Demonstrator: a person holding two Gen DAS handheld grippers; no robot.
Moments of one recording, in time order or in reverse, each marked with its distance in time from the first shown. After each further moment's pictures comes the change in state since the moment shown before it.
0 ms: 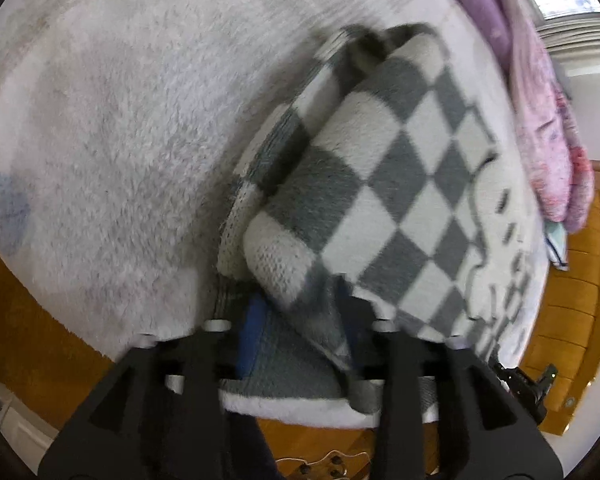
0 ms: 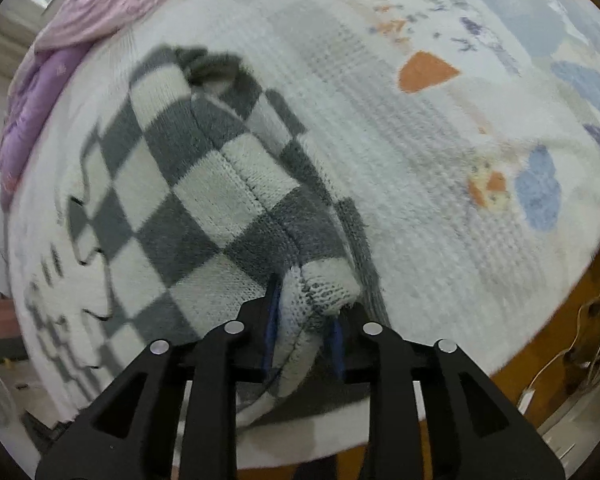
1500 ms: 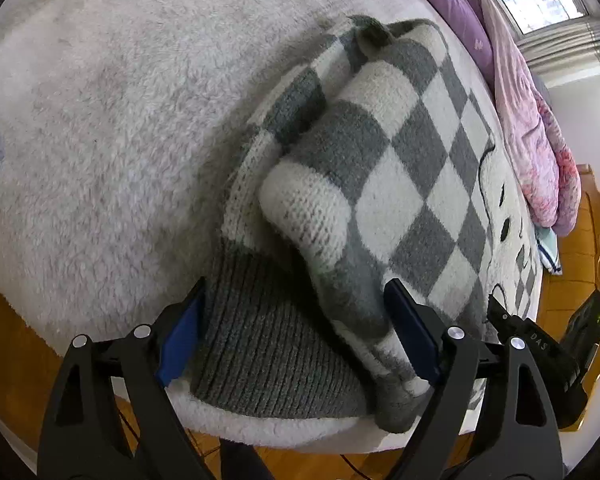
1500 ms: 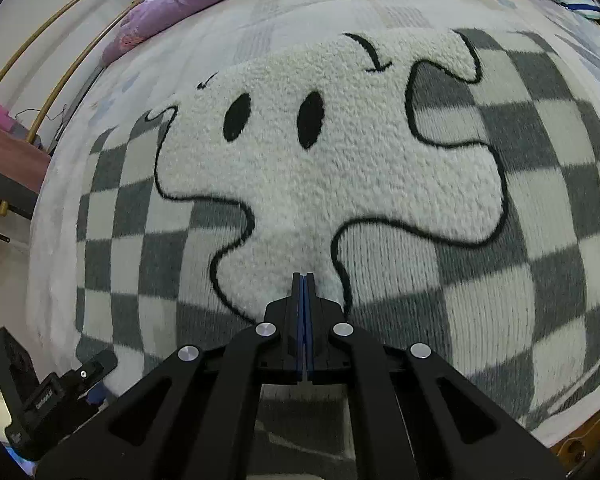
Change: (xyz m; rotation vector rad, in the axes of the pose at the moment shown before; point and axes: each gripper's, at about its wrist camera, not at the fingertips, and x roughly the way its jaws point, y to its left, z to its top) left arm 0.032 0.025 -0.035 0.024 -0.115 -0.049; right arm 0.065 0.206 -0.131 -0.536 -0.064 0.177
